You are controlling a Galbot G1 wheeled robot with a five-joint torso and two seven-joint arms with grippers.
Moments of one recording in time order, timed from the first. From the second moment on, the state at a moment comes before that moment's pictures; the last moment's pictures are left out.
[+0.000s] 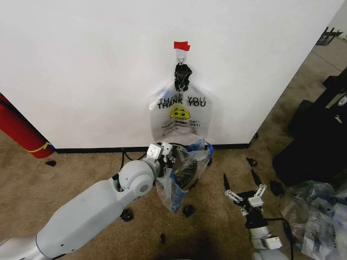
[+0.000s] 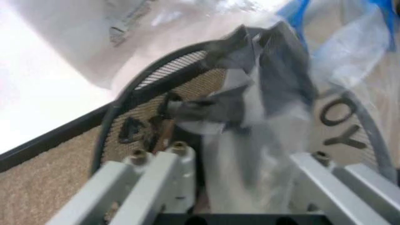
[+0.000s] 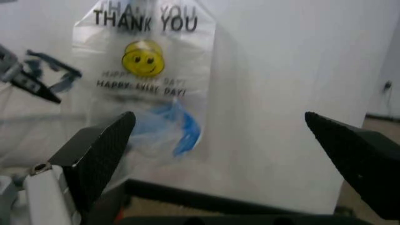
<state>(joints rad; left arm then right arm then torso) 0.61 -0.95 0.27 -1.95 -0.96 0.74 -0.54 -1.56 1.42 0.56 1.73 0.07 0.68 -0.16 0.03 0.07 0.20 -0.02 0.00</state>
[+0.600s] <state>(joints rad) 0.78 -1.00 0.12 -1.94 -0.82 0.64 -0.42 -1.44 1.36 0.11 1.95 0.44 0.10 0.27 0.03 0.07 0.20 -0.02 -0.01</state>
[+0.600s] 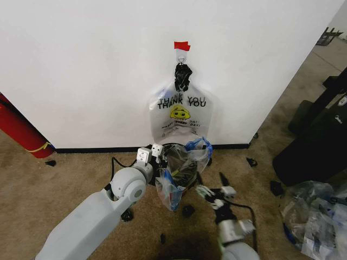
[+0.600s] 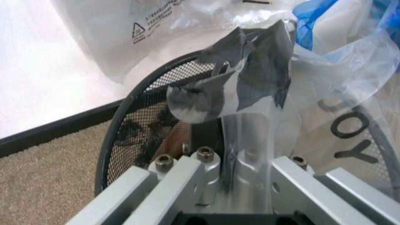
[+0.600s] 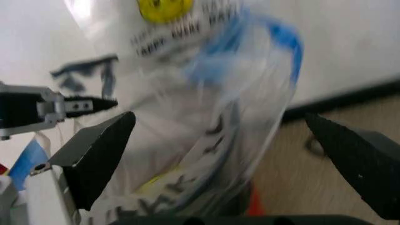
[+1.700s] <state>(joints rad) 0.78 -0.98 0.15 -1.95 -0.81 0.64 -0.42 -1.22 1.47 0.07 1.85 0.64 -0.24 0.53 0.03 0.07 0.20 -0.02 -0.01</state>
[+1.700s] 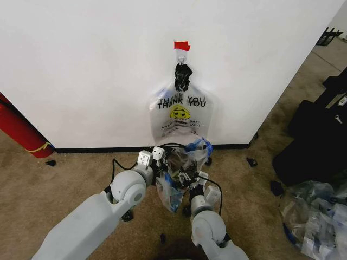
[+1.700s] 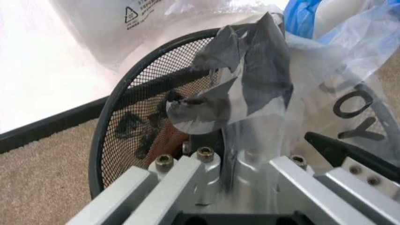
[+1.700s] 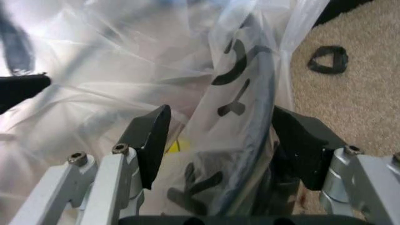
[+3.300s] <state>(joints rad) 0.95 -0.98 0.10 -2.16 -0.69 0.56 -0.40 -1.37 1.34 0.29 1.93 0.72 -0.14 0.32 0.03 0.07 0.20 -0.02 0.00</state>
